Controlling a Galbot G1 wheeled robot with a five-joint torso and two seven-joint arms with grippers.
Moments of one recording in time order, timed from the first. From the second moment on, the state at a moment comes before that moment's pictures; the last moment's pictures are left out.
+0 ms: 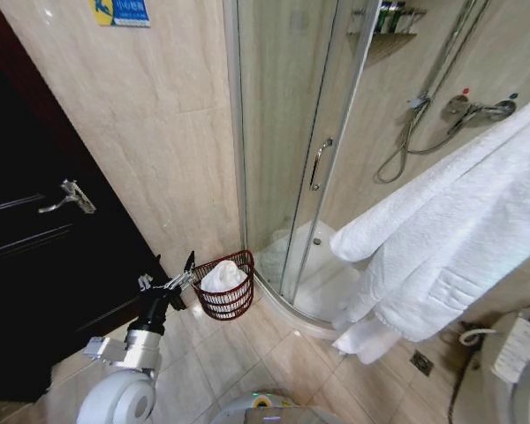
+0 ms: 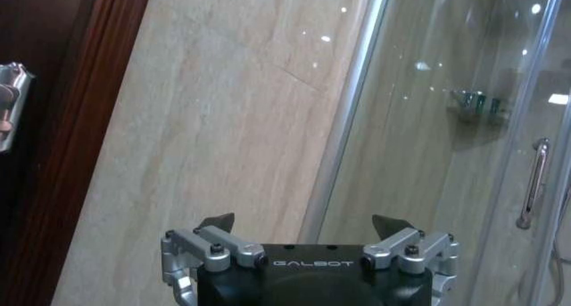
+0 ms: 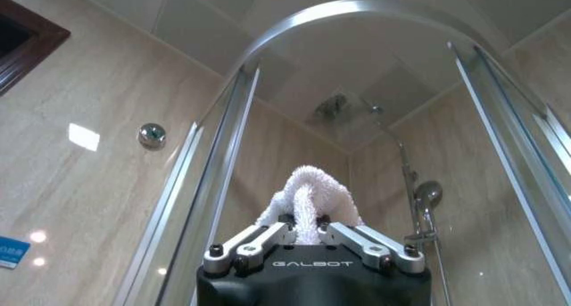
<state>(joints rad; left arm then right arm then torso) 1.72 -1.38 -0.65 -2.40 -0.51 0.00 0.05 -1.53 0.94 1.54 2.50 1.05 0.08 0.00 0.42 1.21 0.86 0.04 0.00</state>
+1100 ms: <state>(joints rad) 1.72 -1.38 -0.65 -2.40 -0.51 0.00 0.05 -1.53 0.96 1.51 2.50 1.04 0.09 0.00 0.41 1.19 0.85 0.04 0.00</state>
